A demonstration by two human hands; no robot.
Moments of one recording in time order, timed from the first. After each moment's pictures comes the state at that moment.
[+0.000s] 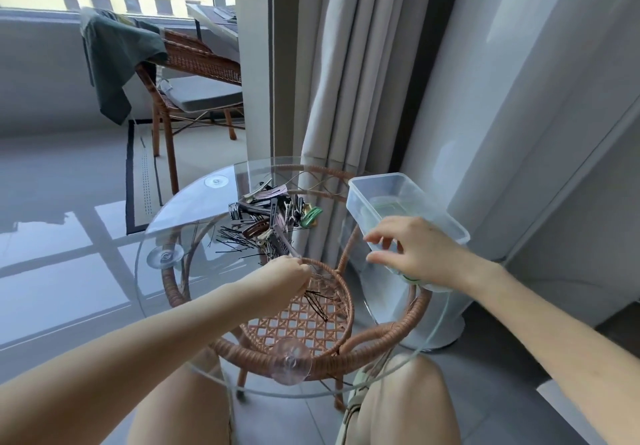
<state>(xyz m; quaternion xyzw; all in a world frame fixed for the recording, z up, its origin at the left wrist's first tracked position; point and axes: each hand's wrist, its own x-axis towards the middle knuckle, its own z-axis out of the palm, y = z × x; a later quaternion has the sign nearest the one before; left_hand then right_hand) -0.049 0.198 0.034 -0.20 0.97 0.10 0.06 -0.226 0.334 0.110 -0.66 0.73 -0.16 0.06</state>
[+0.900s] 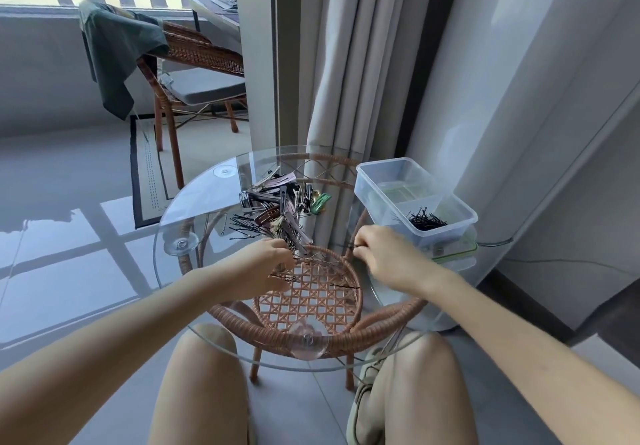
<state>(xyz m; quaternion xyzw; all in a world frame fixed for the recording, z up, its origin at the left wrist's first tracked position) -0.001 0.166 0.032 -0.17 0.98 0.11 0.04 -0.173 0.318 0.074 -0.57 0.79 -0.16 0.12</state>
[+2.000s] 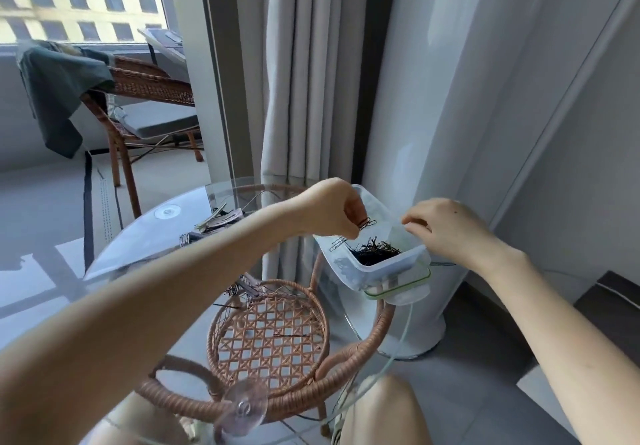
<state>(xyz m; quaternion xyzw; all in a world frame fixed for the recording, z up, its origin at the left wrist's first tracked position) -0.175 0.218 0.148 -0.15 0.95 0.27 -0.07 -0.323 0.364 0.119 -0.54 0.83 -0.11 -0.10</state>
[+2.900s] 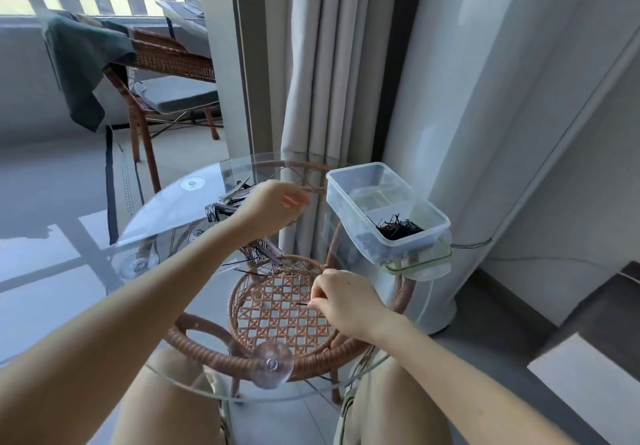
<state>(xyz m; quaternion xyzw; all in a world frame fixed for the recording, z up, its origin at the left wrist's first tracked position) -0.100 0.159 0.085 -0.27 0.90 0.29 -0.20 -0.165 0.326 0.031 -0.61 0.78 -0.12 0.10</state>
